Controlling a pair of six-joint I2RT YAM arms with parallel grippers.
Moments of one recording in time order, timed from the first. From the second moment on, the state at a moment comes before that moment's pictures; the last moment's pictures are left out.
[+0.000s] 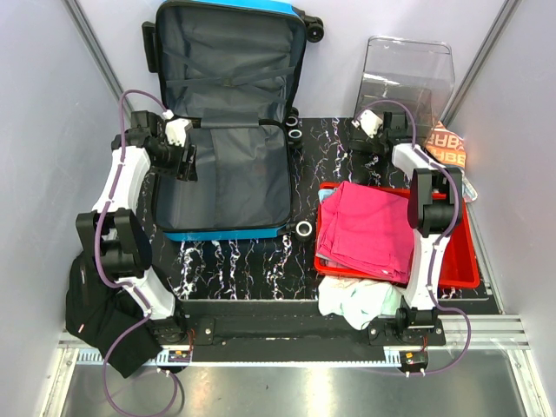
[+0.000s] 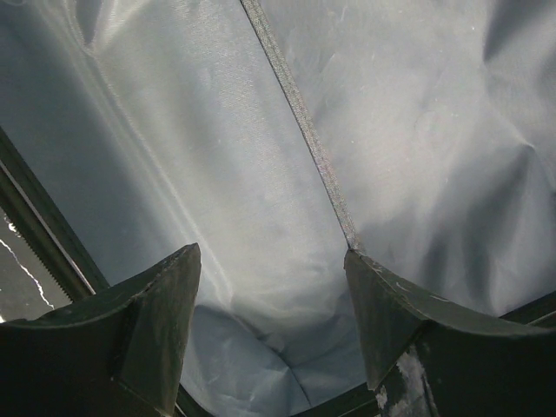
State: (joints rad) left arm 0.10 1.73 1.57 -0.89 0.38 0.33; right arm 0.03 2.21 1.69 -0.09 0.14 -0.91
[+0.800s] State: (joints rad) left arm 0.07 1.65 1.51 -0.86 0.35 0.31; right arm -0.08 1.47 1.15 -0.05 -0.17 -0.18
